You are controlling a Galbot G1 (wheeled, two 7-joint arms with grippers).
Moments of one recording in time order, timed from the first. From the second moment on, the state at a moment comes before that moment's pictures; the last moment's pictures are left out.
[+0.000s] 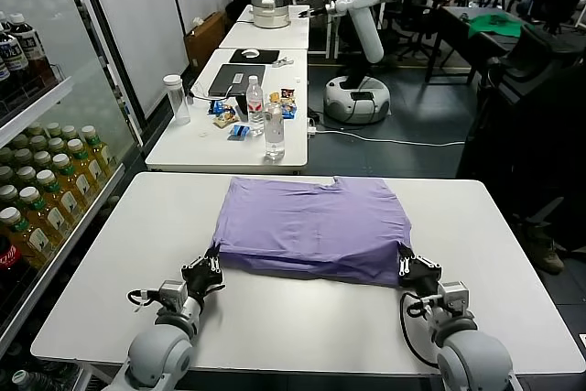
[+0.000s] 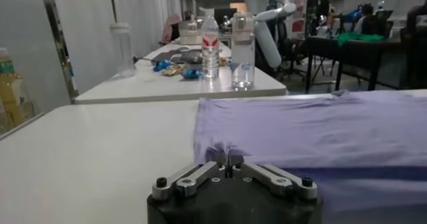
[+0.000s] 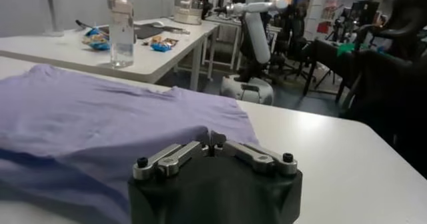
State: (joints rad) left arm 1.17 -1.15 -0.28 -1.81 -0.39 0.32 -0.22; right arm -1.24 1.19 0.44 1.96 0.24 -0.45 0.05
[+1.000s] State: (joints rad) left arm 1.20 -1.18 -0.30 -1.81 -0.39 0.34 -0.23; right arm -1.32 1.24 0.53 1.98 0.27 -0.49 0.08
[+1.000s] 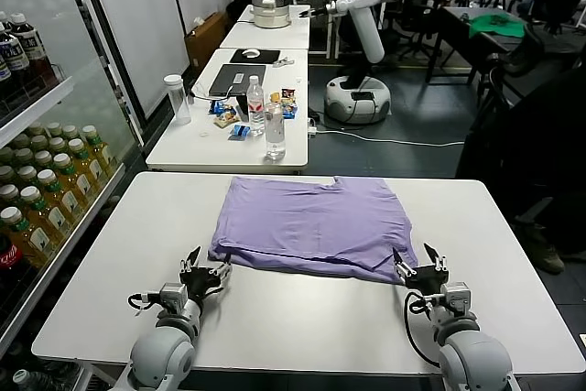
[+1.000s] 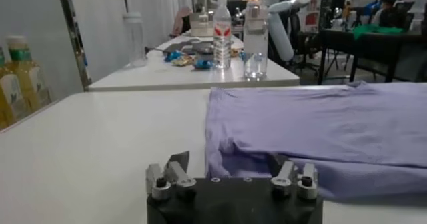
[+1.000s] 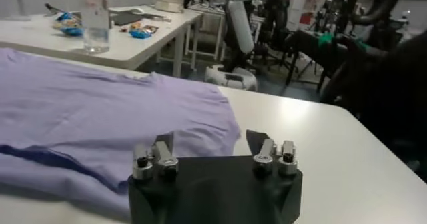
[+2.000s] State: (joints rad) left arm 1.14 -1.17 -0.28 -1.71 -0.46 0.34 -0.23; right arm -1.36 1.20 0.53 1.96 0.37 -0.55 0.09
